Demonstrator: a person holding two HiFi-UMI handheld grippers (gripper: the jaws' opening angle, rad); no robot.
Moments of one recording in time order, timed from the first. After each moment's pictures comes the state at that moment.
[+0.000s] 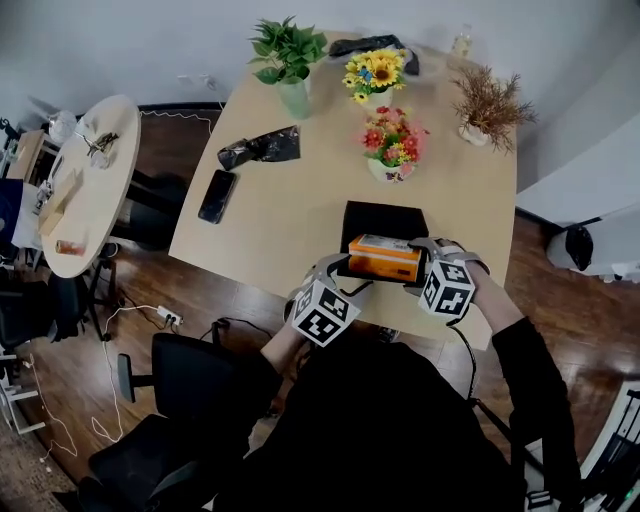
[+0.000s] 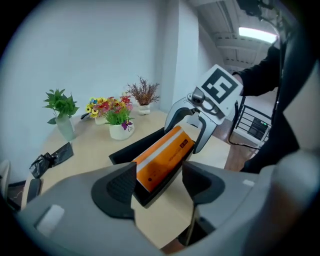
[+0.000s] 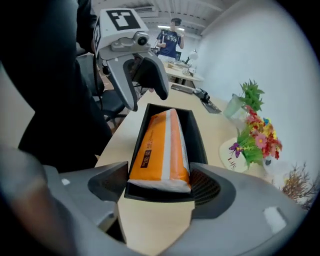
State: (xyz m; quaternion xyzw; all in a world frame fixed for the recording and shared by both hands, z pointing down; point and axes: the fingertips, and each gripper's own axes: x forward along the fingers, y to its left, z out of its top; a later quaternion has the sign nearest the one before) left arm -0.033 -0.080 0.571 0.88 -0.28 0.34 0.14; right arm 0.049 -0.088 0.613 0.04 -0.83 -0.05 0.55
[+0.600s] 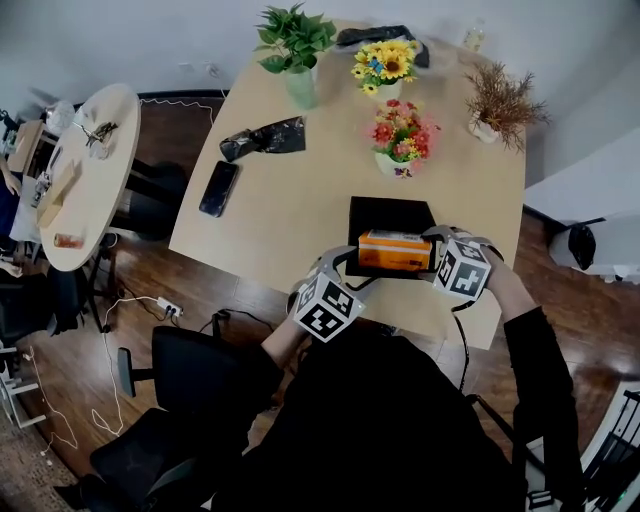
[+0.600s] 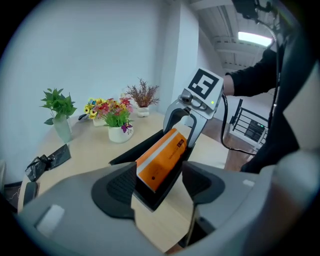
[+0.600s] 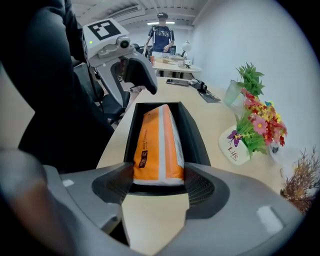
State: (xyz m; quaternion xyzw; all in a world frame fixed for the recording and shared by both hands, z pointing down) left arm -0.034 -0.090 0.566 0.89 -0.27 0.33 0.15; right arm 0.061 -0.111 0.611 0.03 -0.82 0.01 0.57
